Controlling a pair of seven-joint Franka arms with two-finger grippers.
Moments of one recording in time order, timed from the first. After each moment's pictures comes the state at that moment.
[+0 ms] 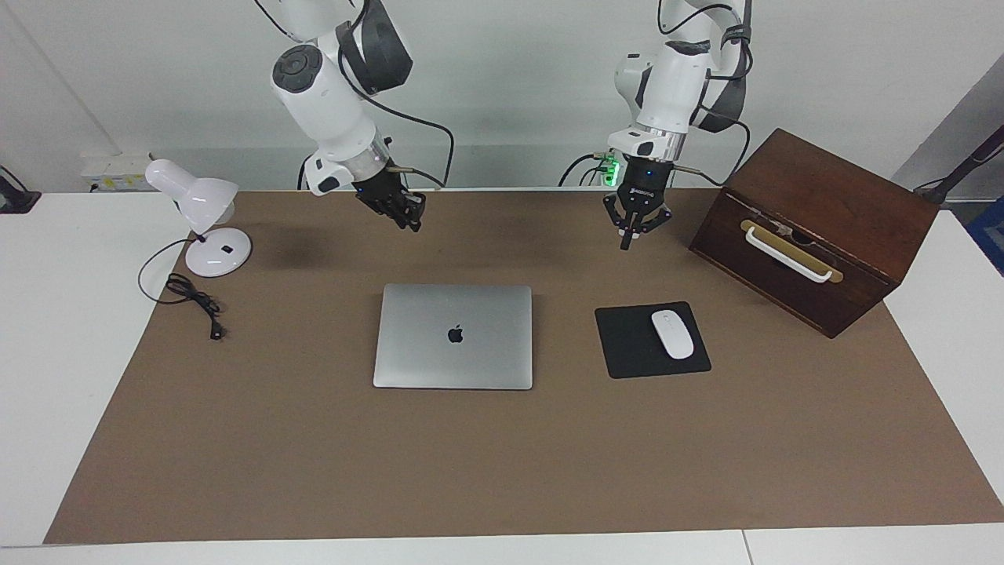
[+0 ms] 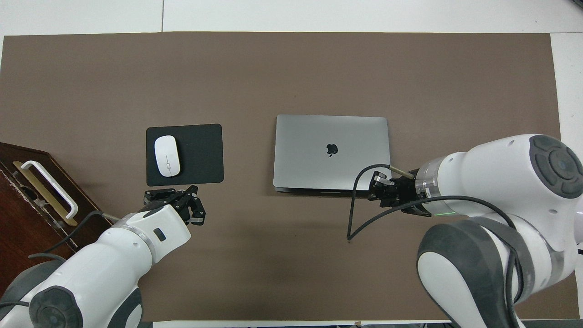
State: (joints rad) left arm -0.44 -0.44 -0.03 -2.65 -0.02 2.74 -0.01; right arm 0.22 -0.18 0.10 -2.15 0.36 1.99 0.68
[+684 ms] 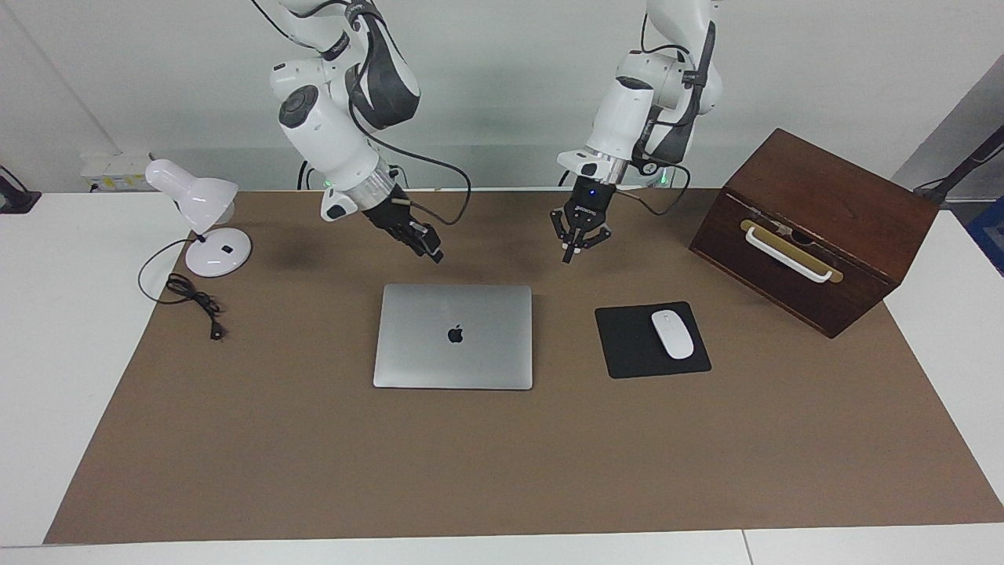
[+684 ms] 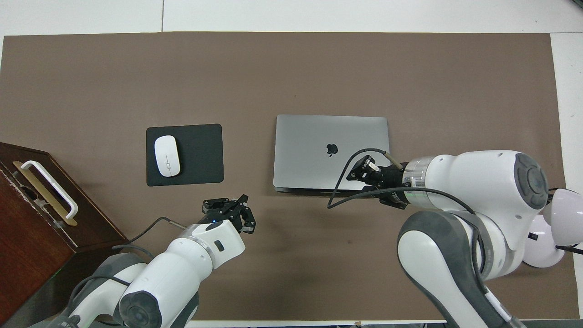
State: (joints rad) left arm -0.63 -0.19 -0.03 -2.70 -0.02 3.13 -0.18; right arm 0.25 -0.12 0.10 -2.27 0.59 2.32 0.70
